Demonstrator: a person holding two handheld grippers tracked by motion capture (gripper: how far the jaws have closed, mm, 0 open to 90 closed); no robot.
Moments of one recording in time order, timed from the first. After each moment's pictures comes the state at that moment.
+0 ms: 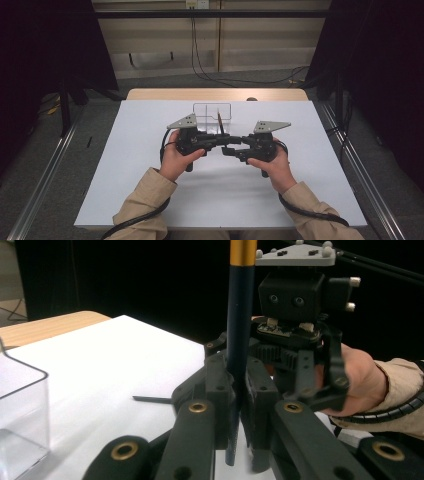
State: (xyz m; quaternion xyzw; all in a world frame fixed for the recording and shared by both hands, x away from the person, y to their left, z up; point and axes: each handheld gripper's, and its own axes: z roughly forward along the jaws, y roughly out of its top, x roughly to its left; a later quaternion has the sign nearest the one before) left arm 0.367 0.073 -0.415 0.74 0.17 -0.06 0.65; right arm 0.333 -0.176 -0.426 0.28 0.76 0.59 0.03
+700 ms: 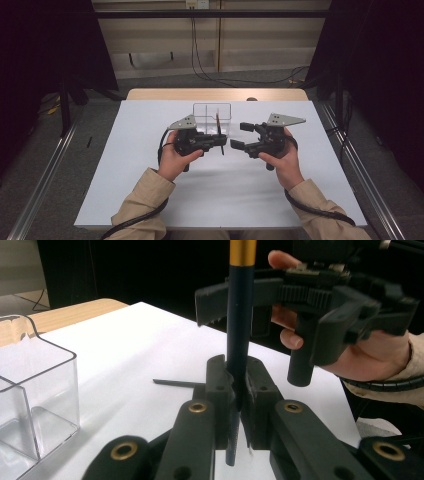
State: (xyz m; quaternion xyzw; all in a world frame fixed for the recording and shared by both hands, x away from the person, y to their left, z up) left arm 0.368 0.077 -0.420 0.76 0.17 -0.04 0.63; right arm 0.335 -0.196 -0.406 0.28 0.72 0.63 0.08
